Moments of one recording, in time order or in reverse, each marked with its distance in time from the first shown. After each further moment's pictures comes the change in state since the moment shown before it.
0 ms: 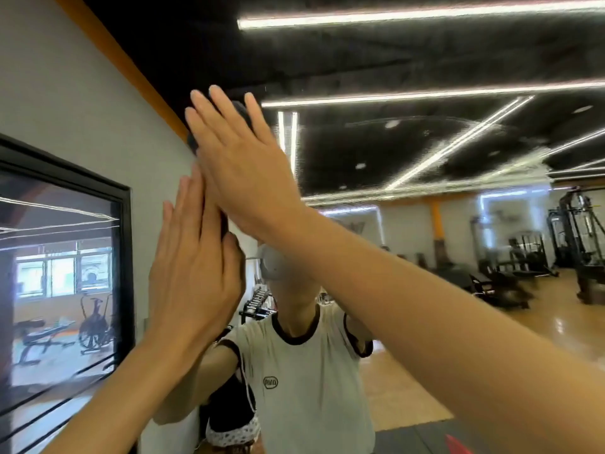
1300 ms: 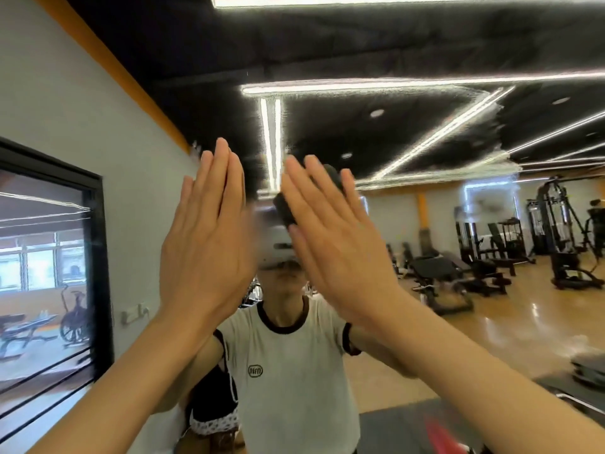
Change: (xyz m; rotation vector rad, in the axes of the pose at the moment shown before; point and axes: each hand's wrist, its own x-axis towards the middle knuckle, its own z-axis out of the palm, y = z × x) left_hand 0.011 0.067 0.038 0.068 -0.059 0.127; right_hand -0.166 0.086 -0.005 0.204 0.118 0.099
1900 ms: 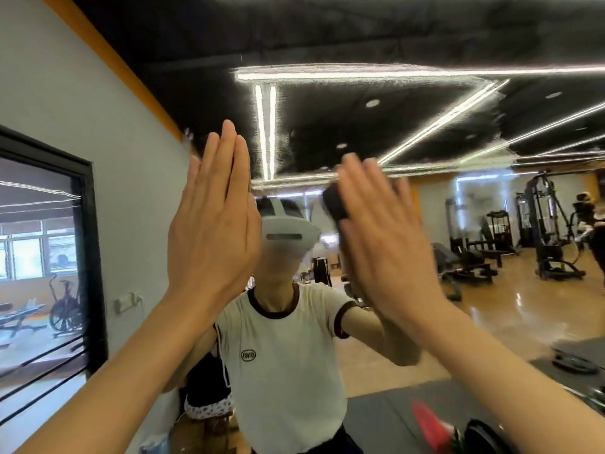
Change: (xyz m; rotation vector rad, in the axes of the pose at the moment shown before) left_hand 0.000 -0.001 0.001 0.006 -0.004 -0.005; right_hand -0.035 0.021 -0.015 -0.010 -0.037 0.158
